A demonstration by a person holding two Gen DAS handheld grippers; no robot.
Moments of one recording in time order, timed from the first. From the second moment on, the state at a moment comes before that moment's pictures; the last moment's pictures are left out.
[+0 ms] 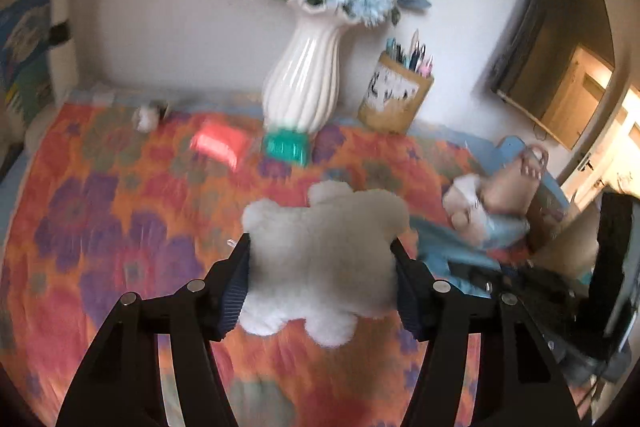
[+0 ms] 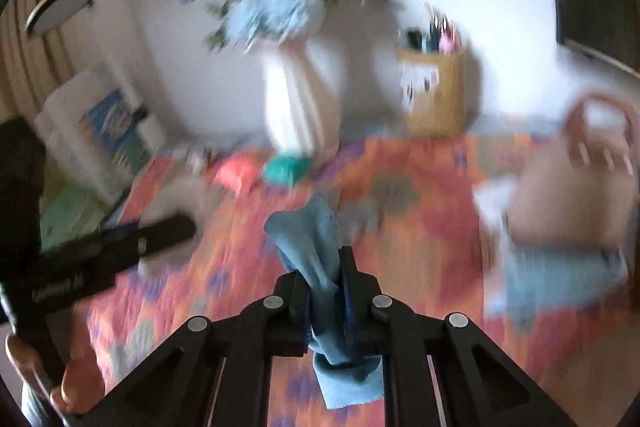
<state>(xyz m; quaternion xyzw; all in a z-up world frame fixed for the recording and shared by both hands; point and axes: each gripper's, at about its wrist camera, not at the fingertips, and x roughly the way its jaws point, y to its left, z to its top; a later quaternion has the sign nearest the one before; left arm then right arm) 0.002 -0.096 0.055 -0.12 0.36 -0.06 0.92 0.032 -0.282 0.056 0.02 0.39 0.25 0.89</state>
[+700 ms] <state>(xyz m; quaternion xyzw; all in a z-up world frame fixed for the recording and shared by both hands) -0.041 -0.123 0.014 -0.09 0.35 -0.02 0.93 -0.037 -0.299 -0.003 -0.02 0.44 0.20 0.88</state>
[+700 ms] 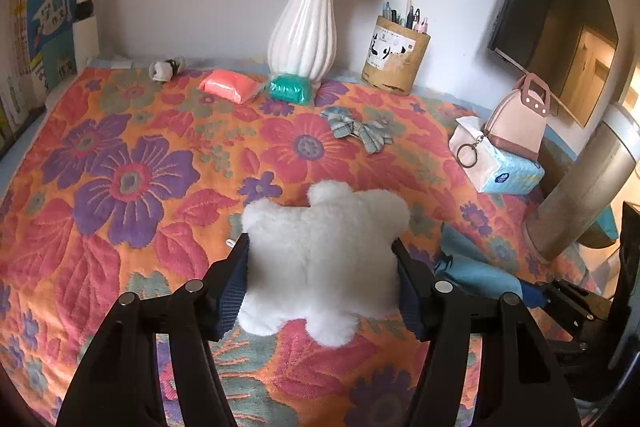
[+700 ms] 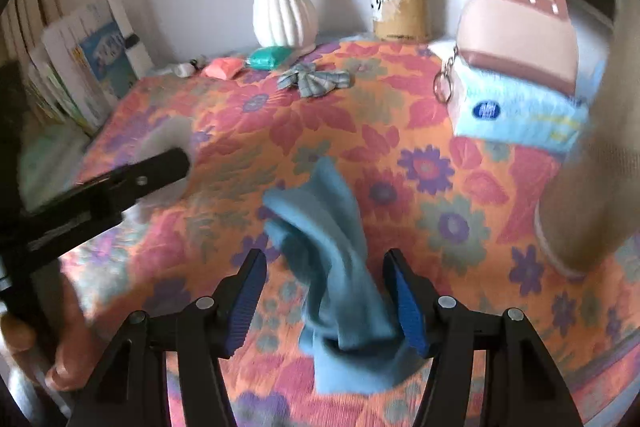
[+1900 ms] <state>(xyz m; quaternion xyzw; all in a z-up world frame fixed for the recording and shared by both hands) -0.080 -0.434 0.130 -0.01 0.33 -0.27 0.91 -0.082 -0.630 0.129 0.16 0.33 0.05 0.93</state>
